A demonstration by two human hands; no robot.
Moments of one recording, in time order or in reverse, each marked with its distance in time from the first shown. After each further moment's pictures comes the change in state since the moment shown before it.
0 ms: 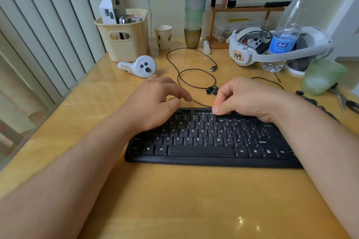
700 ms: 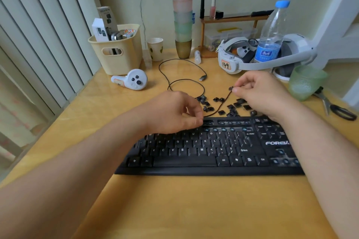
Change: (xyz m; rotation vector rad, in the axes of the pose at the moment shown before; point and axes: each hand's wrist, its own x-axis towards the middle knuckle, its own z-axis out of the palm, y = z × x) left_hand 0.037 0.045 0.011 0.038 -0.308 0.073; right_hand 0.008 0.058 -0.050 0.059 0.471 -0.055
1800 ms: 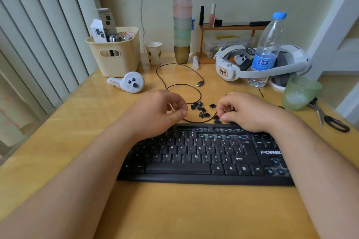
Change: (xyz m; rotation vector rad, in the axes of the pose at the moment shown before) left_hand -0.008 -0.018 0.007 -0.082 0.301 -0.111; right_hand 0.003 0.001 0.007 -0.424 -0.407 -0.272
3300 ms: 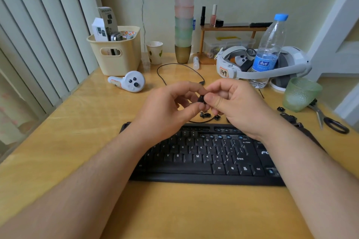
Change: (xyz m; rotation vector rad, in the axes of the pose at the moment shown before) left_hand -0.004 0.023 0.015 -0.369 0.197 0.152; right_hand -0.013 -0.050 0.011 0.893 0.245 -0.194
